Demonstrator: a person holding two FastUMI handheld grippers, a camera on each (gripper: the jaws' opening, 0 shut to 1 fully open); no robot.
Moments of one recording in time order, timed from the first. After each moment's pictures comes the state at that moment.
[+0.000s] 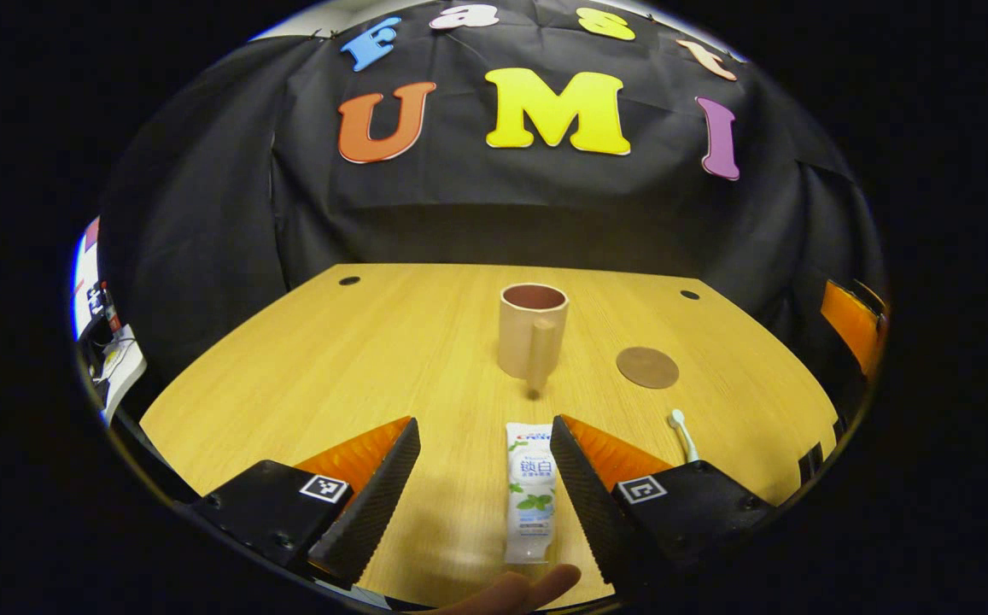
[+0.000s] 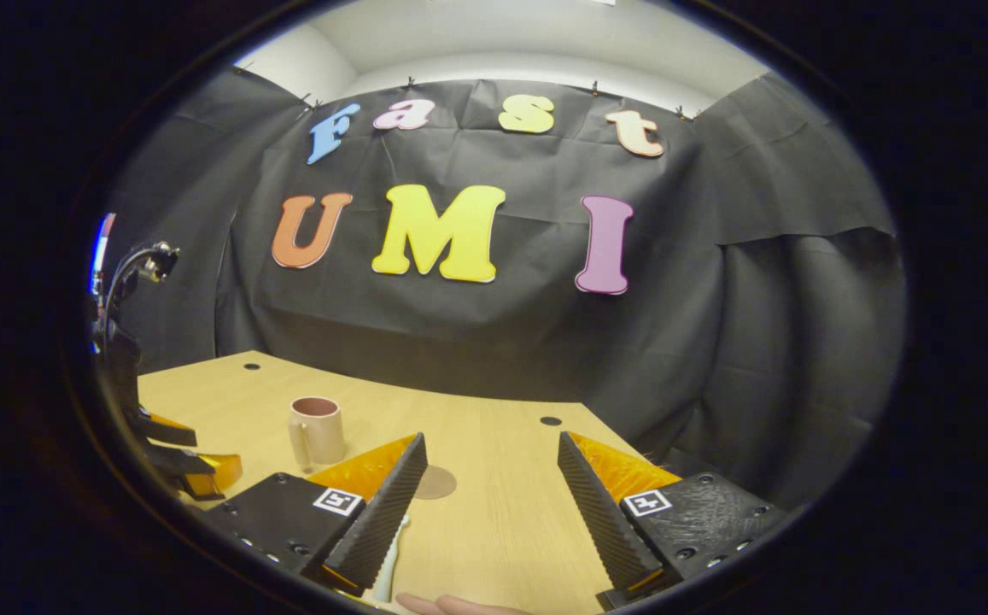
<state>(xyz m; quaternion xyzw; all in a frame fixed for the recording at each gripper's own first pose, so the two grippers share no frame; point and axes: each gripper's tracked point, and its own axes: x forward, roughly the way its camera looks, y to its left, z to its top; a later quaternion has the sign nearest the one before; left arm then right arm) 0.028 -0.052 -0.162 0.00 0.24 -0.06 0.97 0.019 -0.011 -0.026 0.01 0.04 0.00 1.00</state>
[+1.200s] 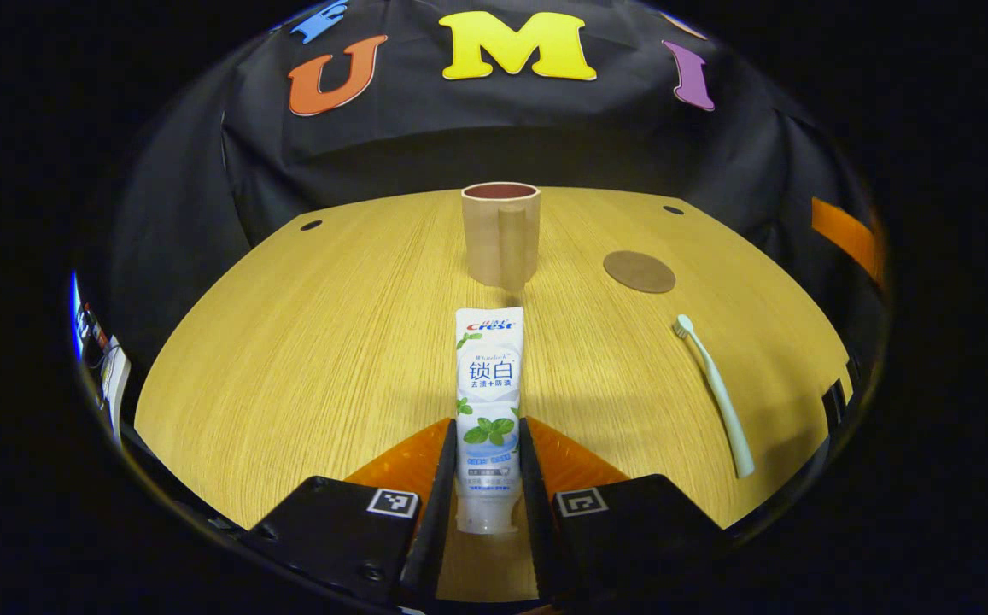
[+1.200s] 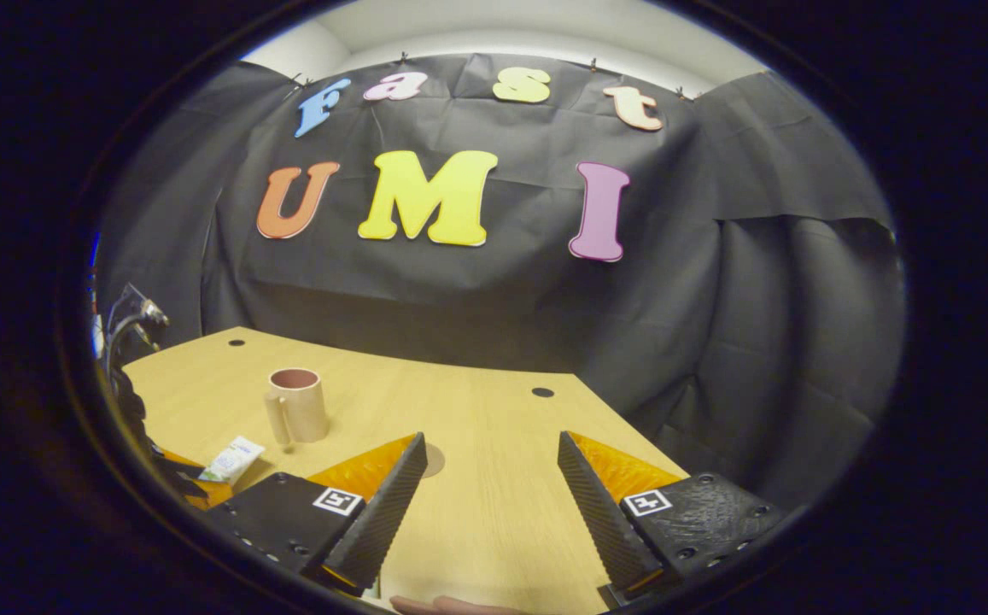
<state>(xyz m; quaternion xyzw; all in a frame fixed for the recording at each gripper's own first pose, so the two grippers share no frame) 0.003 -0.049 -0.208 0.03 0.31 -0.08 0.95 0.035 -0.016 -0.060 0.01 0.09 -0.02 1.00</state>
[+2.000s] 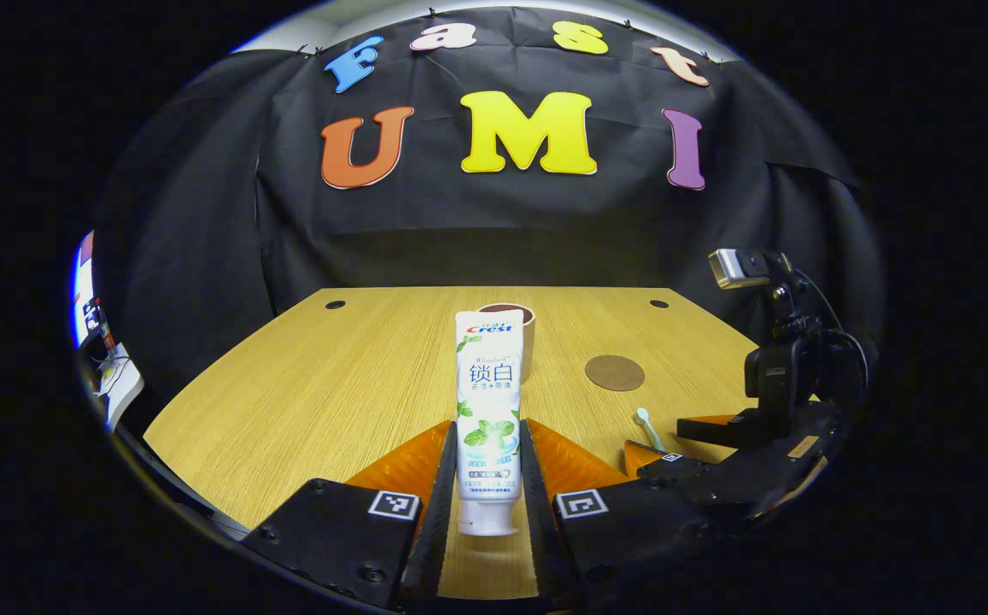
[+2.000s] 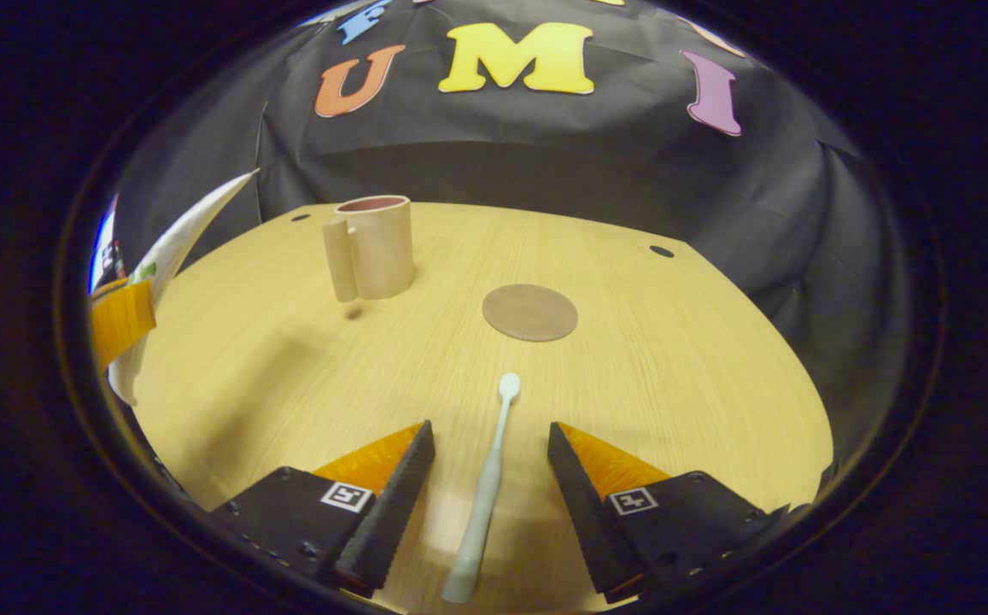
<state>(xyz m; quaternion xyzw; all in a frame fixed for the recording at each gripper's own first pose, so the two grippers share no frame) -0.003 -0.050 -0.127 0.00 0.18 -0.08 0.98 0.031 0.089 -0.214 -0.01 0.33 0.10 0.94</state>
